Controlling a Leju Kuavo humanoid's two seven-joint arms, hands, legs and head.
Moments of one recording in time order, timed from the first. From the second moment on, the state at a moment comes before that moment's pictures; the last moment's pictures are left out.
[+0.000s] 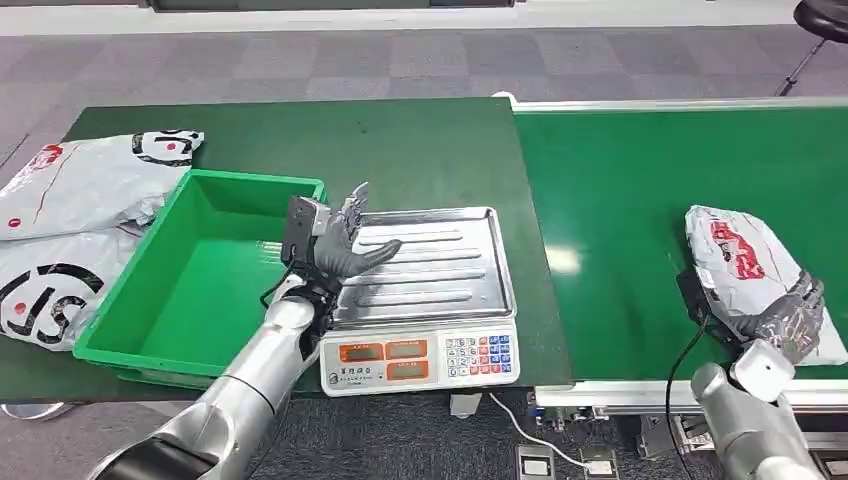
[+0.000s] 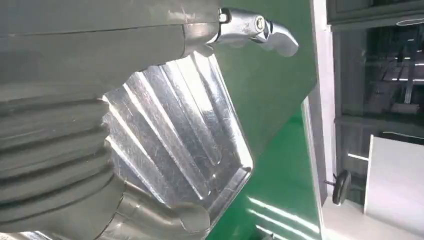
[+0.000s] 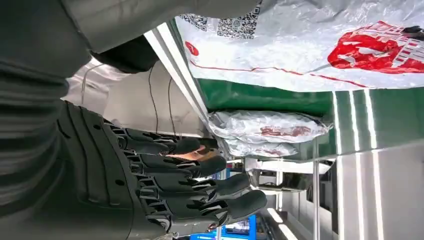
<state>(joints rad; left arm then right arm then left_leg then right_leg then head) -0.63 -0.19 -0.25 -0.71 -0.01 0.01 -0.45 -0.56 -0.30 0.01 -0.43 1.17 -0.56 0.32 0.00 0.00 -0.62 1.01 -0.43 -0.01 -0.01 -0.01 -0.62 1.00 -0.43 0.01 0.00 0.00</state>
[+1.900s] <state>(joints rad) -0.55 -0.20 -0.24 -0.84 -0.01 0.01 -0.43 -0.60 -0.20 0.01 -0.40 1.39 -0.42 0.46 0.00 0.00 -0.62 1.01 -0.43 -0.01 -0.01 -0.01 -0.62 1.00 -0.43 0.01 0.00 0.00</state>
